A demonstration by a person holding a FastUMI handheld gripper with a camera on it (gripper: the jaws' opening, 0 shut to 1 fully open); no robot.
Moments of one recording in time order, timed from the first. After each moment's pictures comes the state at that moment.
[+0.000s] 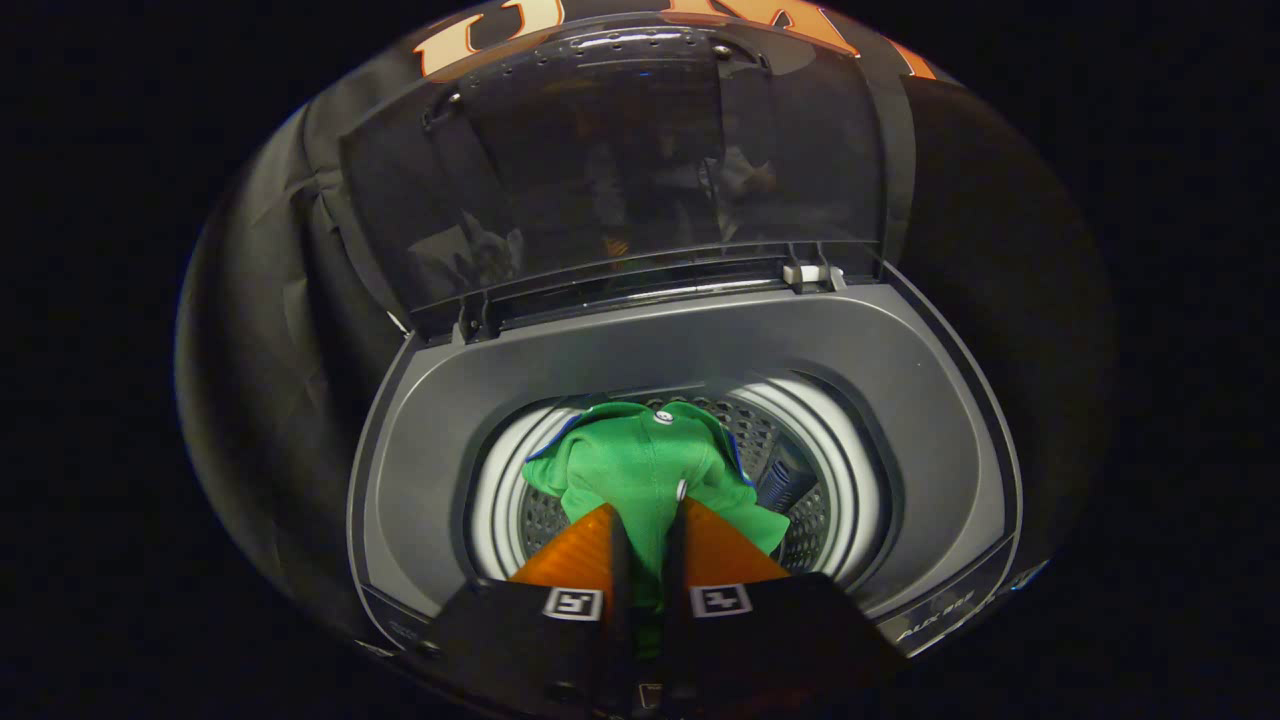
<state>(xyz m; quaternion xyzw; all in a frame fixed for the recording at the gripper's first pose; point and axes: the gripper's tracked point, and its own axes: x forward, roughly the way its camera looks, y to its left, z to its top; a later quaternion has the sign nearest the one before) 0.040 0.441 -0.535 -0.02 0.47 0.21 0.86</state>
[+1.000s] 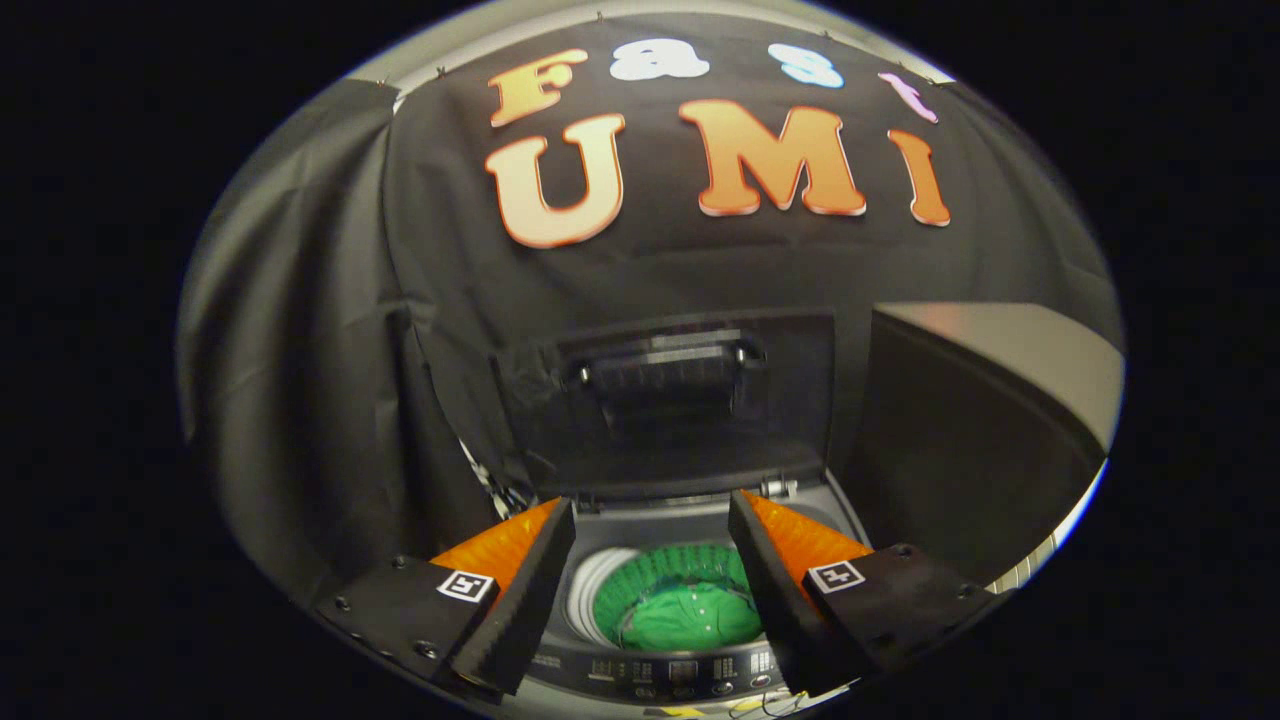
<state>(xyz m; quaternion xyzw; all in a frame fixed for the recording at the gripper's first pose) 0.044 0.443 -0.284 0.03 0.21 0.26 0.94</state>
